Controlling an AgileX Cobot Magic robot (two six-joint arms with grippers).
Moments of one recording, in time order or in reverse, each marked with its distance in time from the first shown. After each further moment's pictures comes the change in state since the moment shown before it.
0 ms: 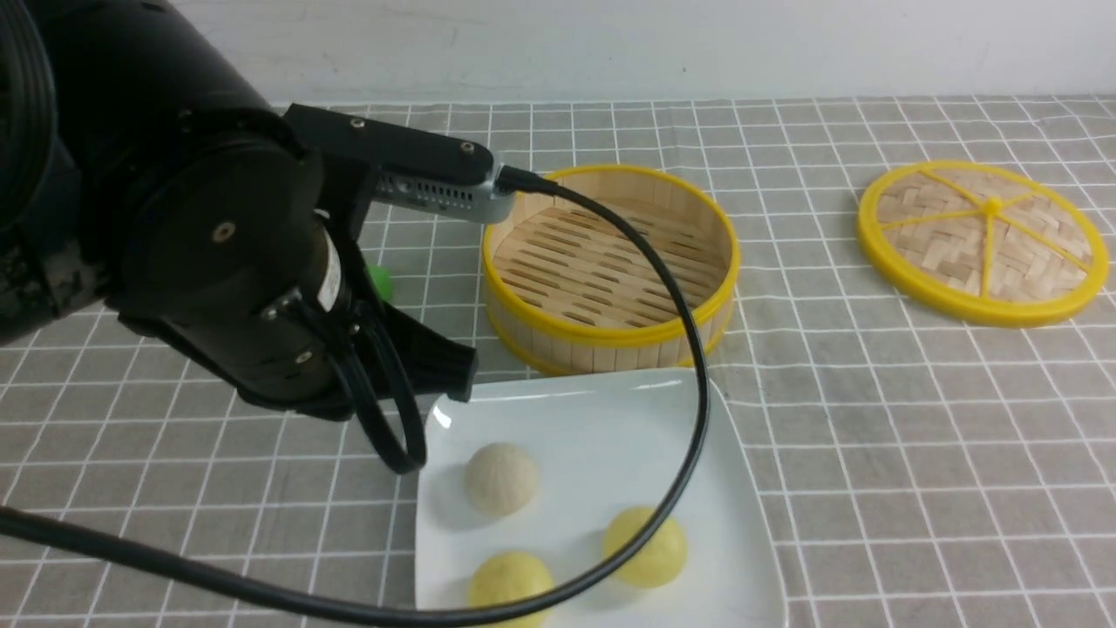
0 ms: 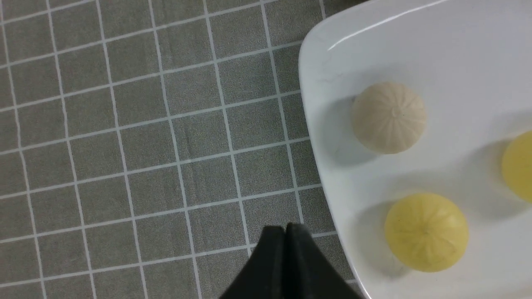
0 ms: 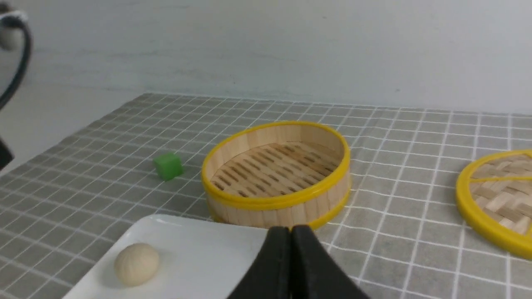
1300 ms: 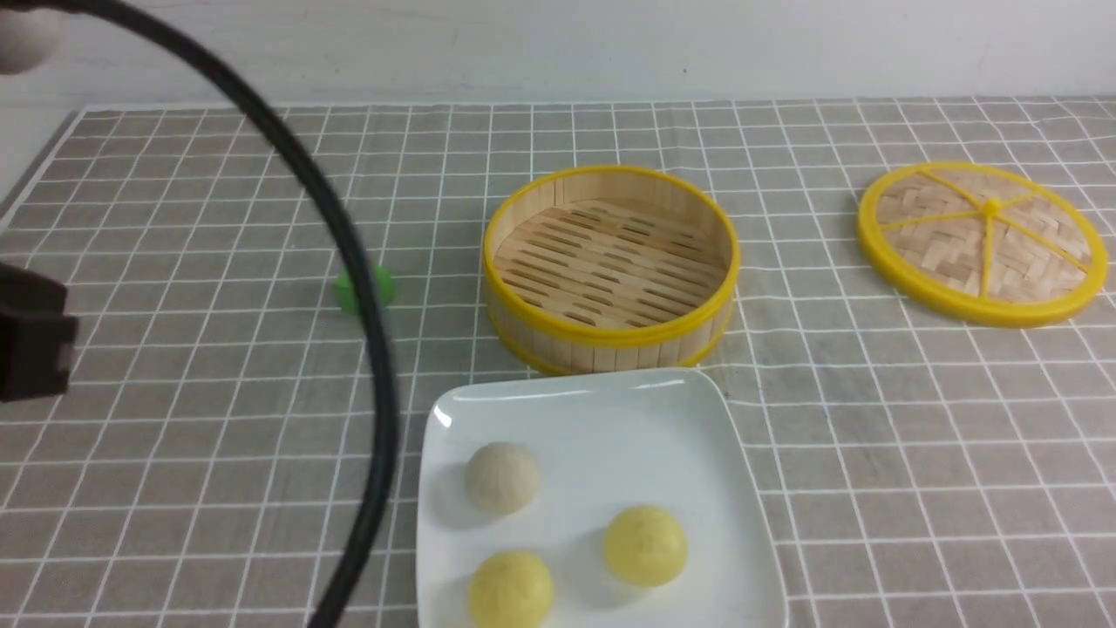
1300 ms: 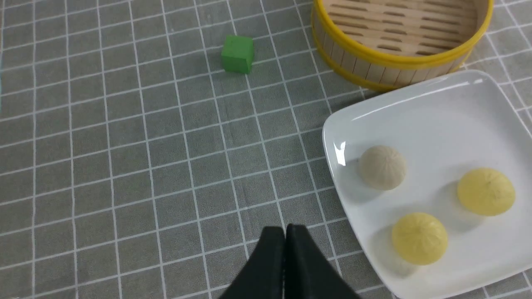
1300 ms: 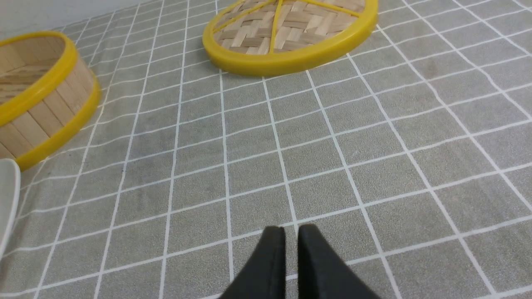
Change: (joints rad) right arm -0.497 -0.216 0.357 0.085 0.088 0.000; left arm 0.000 -0.520 0.018 0.046 0.087 0.152
